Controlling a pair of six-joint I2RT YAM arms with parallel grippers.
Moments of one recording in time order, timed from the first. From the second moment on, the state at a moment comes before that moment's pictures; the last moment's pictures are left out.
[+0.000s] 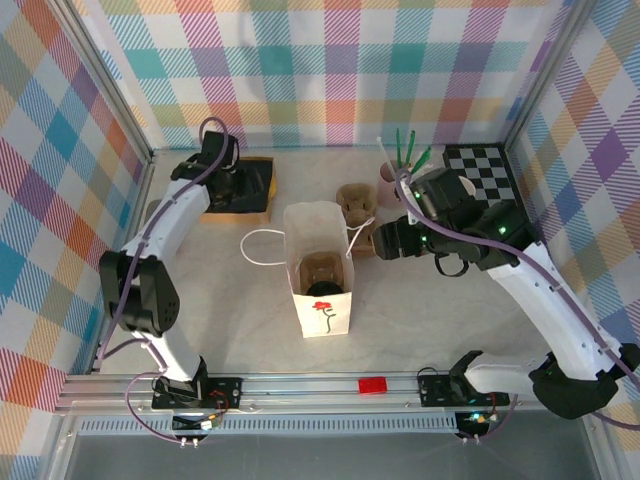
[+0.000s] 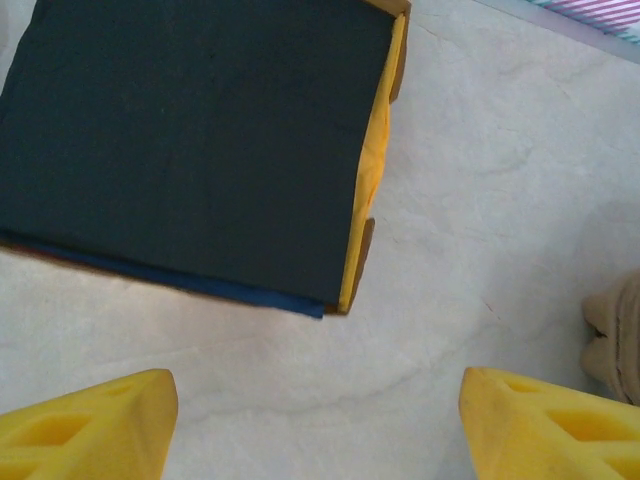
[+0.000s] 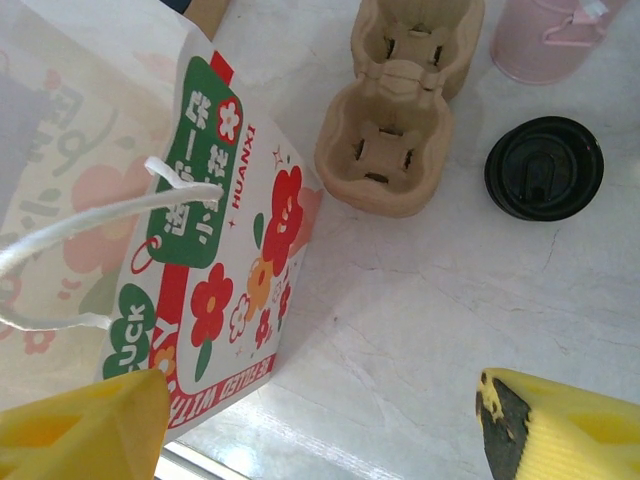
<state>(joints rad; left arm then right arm) -0.19 1.75 1.59 -0.77 -0.04 -0.46 0.70 1.21 1.61 -1.30 0.05 0.34</state>
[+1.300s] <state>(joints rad) -0.25 2.39 2.25 -1.01 -0.21 -0.34 0.66 1.17 1.43 -1.25 0.00 0.38</state>
